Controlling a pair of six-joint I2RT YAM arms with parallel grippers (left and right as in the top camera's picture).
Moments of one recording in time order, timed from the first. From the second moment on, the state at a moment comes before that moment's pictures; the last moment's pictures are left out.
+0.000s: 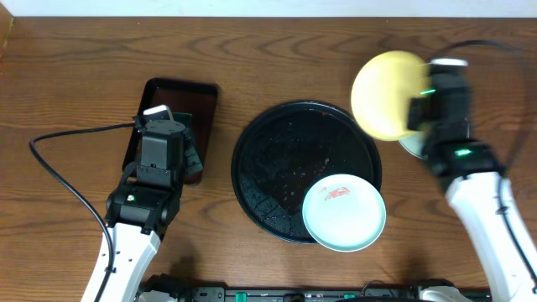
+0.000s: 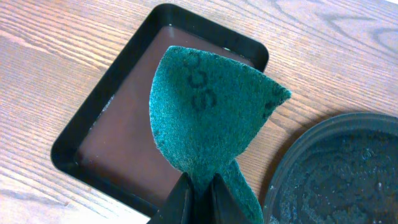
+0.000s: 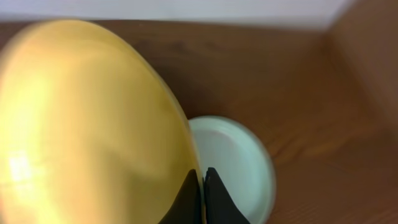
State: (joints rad) left arm -0.20 1.03 0.83 -0.60 -0.26 -0.43; right arm 0.06 1.31 1.02 -0.39 0.31 0.12
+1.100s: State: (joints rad) left arm -0.20 1.05 0.83 -0.61 -0.18 -0.43; right arm -0.09 1.10 0.85 -1.17 -0.21 0.50
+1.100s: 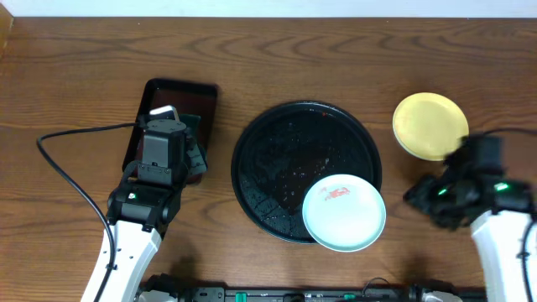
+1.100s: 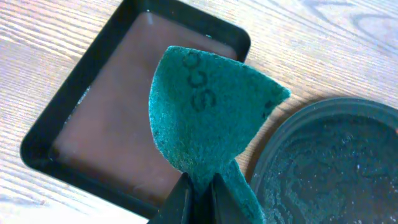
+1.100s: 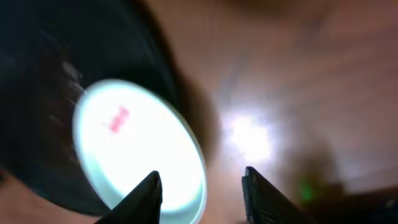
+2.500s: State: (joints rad) left arm -0.20 1.05 0.83 -0.61 -0.17 -0.43; right arm 0.33 1.14 0.54 -0.80 -0.24 0.99
